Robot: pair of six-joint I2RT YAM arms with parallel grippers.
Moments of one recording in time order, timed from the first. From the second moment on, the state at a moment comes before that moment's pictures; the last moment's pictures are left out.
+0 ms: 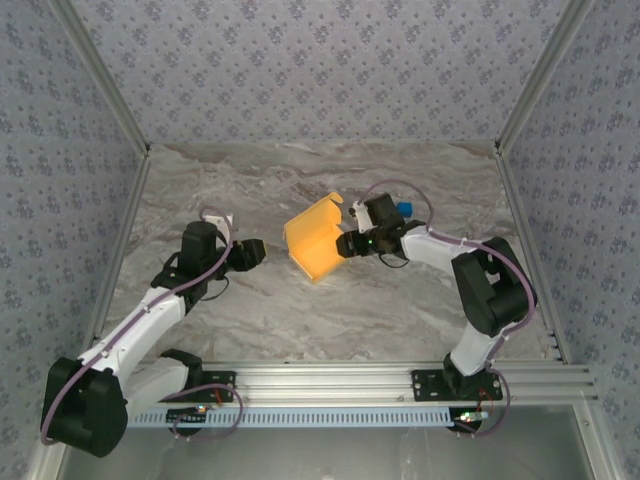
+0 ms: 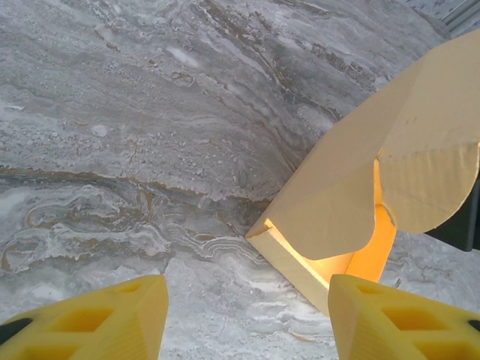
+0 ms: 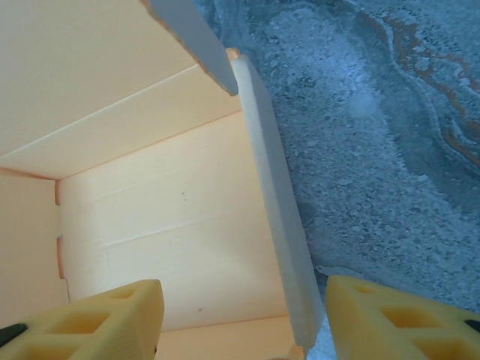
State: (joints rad) left arm -0.34 1.01 0.57 -0.17 0.24 -0.46; right arm 0.48 1.71 0.97 -0.18 -0.28 0.22
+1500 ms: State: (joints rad) left arm -0.41 1.00 0.58 -0.07 0.56 -0.45; right arm 0.17 1.97 1.43 -0.54 0.10 0.13
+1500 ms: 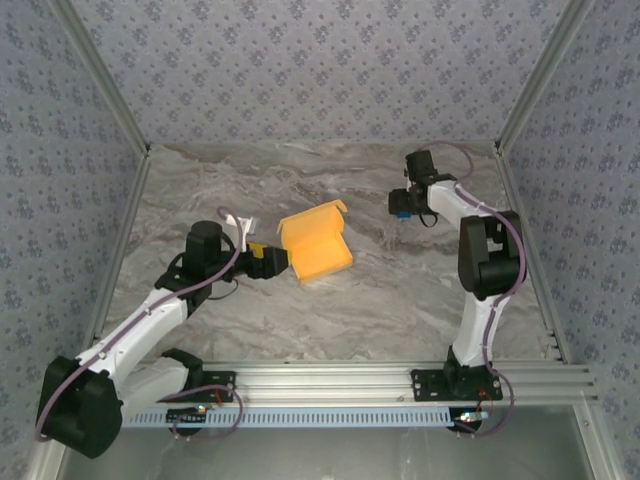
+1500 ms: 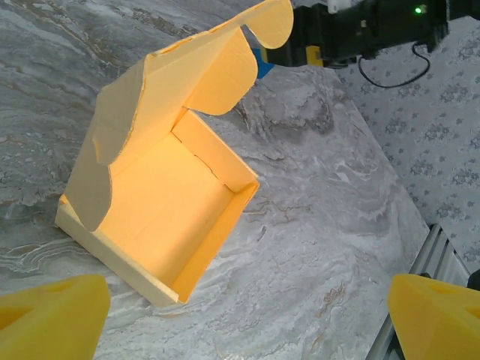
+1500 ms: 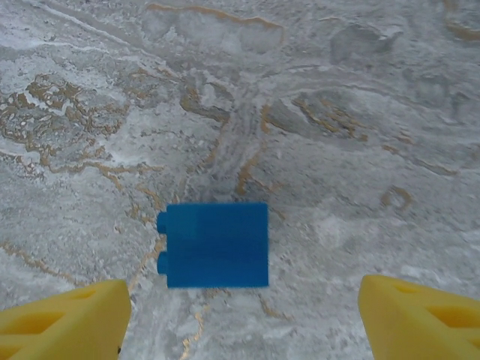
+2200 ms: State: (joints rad) left arm -0.41 1.00 0.58 -0.09 0.56 -0.43; right arm 0.17 2.12 1.61 -0.64 0.06 0.08
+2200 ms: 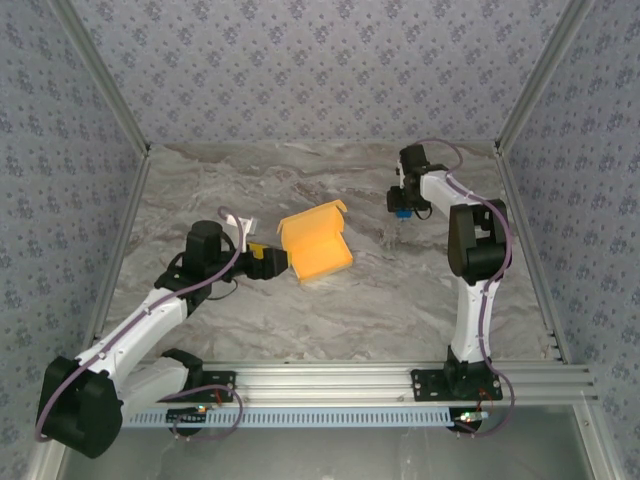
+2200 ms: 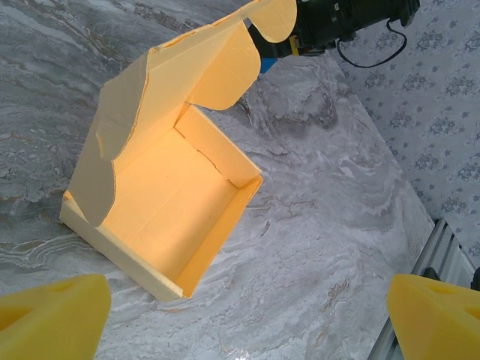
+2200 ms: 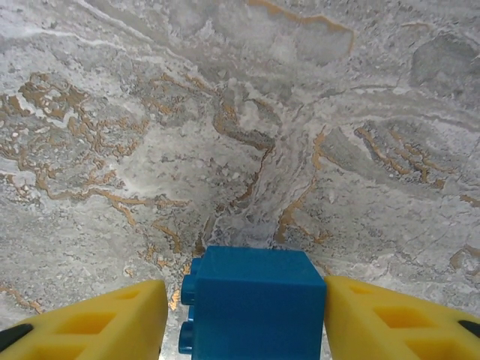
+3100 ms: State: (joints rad) left arm -0.41 0.99 0.57 -0.11 0.53 -0.42; right arm 0.24 1.94 1.43 -0.64 0.07 0.10
